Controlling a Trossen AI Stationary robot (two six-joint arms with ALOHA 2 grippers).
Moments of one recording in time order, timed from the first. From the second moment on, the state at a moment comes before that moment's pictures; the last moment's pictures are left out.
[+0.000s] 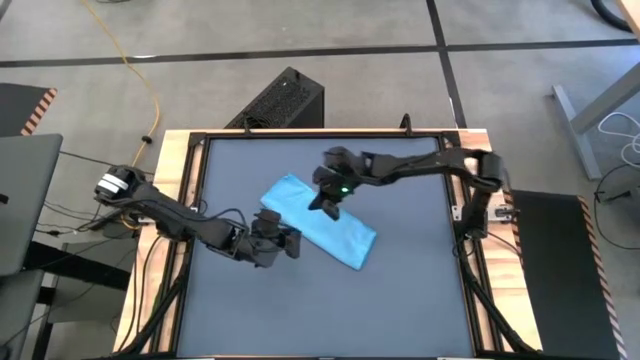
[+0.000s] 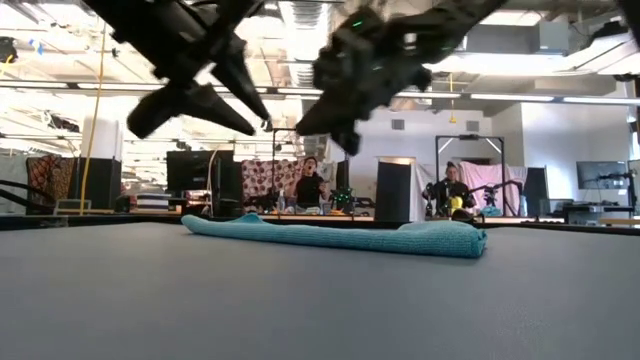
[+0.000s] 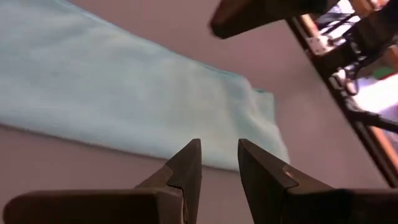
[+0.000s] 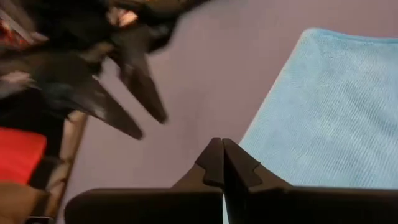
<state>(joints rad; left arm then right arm) -0.37 1.46 0.83 -0.12 -0.71 -1.30 -0.23 1.81 1.26 -0.10 -0.50 0.22</state>
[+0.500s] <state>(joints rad) -0.48 1.39 0.83 -0.35 -0.78 -1.46 -0.31 2.12 1.49 -0.29 -0.66 0.27</state>
